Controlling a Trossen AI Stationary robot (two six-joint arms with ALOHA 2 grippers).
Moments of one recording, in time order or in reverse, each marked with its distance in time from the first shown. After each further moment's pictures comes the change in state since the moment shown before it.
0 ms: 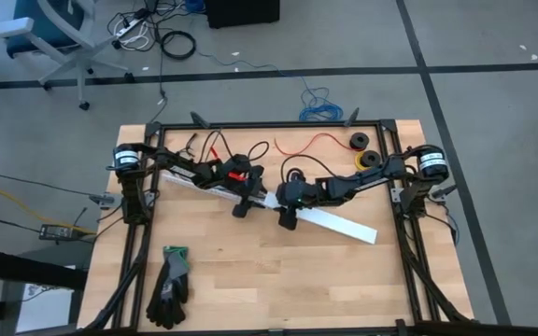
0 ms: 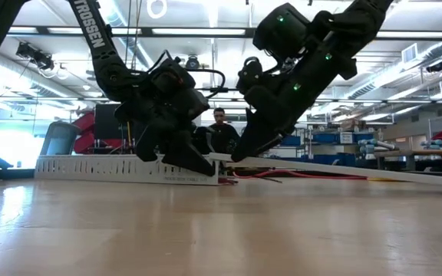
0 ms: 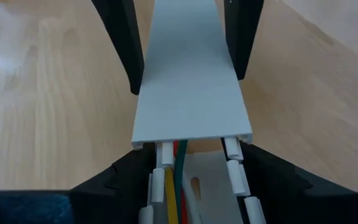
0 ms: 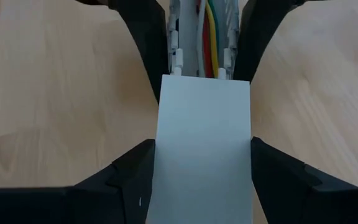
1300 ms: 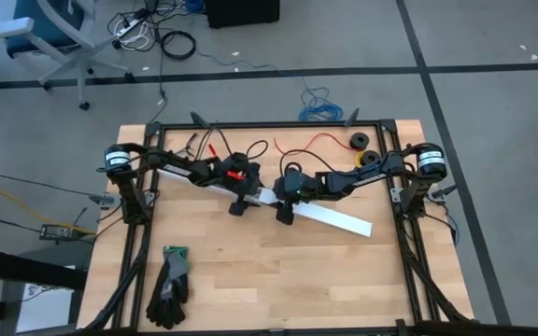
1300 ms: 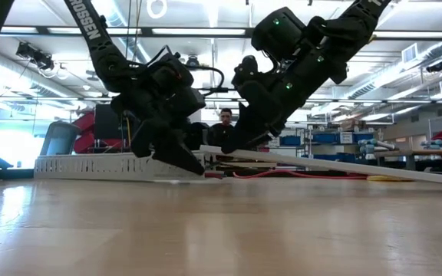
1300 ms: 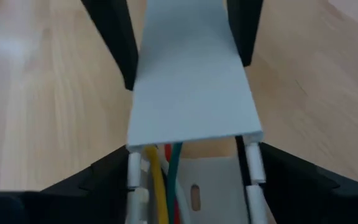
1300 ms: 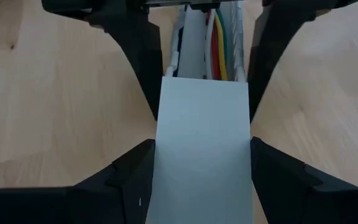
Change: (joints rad) left arm 0.010 -0.071 0.003 -0.148 -0.068 0.051; right arm -0.051 0.003 0.006 0.080 -0.075 -0.049
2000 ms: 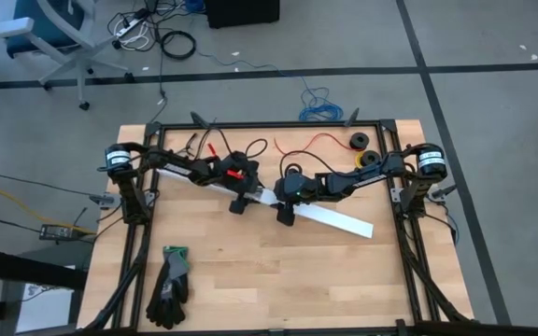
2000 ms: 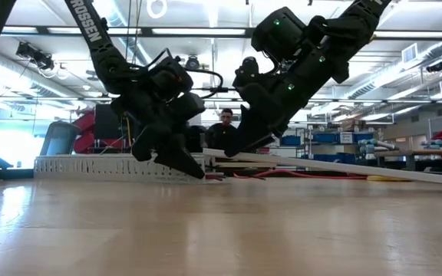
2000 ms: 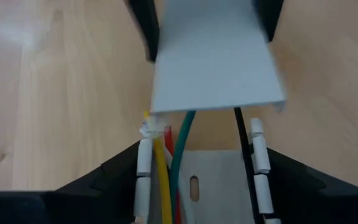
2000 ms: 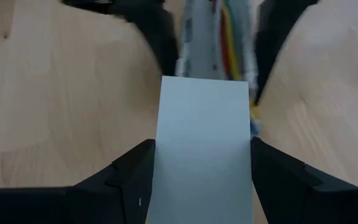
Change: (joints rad) left arm 0.019 0.008 -0.002 -0.007 -0.041 0.002; right arm 0.014 0.000 0.000 -0.030 0.015 0.012
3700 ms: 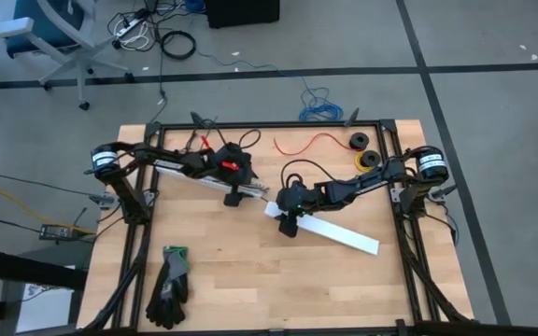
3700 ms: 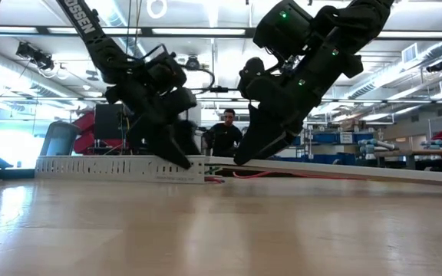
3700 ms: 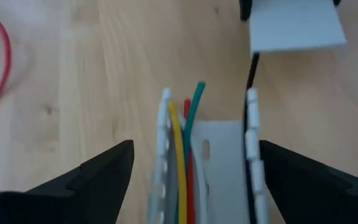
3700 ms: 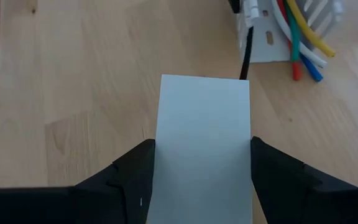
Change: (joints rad) left arm 0.062 -0.105 0.001 -0.166 -0.007 0.001; right arm 0.082 0.000 0.001 -0.092 -0.004 0.175
